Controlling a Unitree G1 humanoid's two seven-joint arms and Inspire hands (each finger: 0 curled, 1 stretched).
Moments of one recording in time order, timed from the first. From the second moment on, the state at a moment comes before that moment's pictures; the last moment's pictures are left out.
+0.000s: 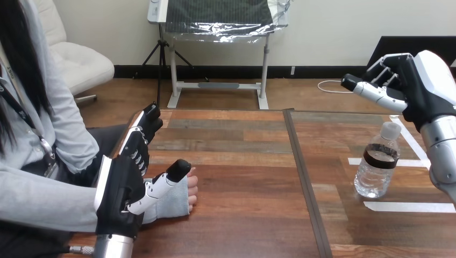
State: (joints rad) left arm -0.08 0.07 0.10 0.67 -0.11 -0.93 -0.21; right arm -0.80 -0.58 0.12 1.30 -0.50 -0.64 -0.33
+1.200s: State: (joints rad) left arm -0.08 0.07 0.10 0.67 -0.11 -0.94 -0.21; right arm -0.75 -0.57 -0.06 1.30 -0.18 -0.71 -0.25
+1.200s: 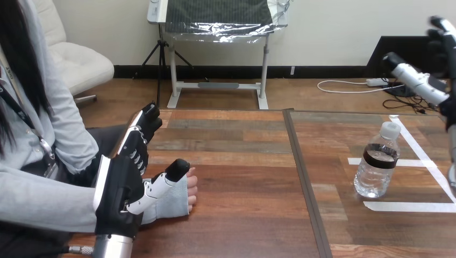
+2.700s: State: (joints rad) left arm -0.08 0.07 0.10 0.67 -0.12 -0.94 -0.23; right arm -0.65 -0.45 -0.12 1.36 -0.13 -0.53 -0.14
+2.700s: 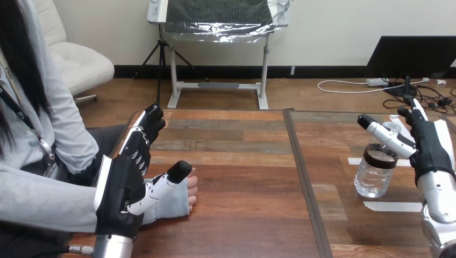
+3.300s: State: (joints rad) left arm -0.08 0.07 0.10 0.67 -0.12 -0.95 -0.24; right arm -0.65 -0.43 -0.11 1.36 -0.17 -0.49 -0.15
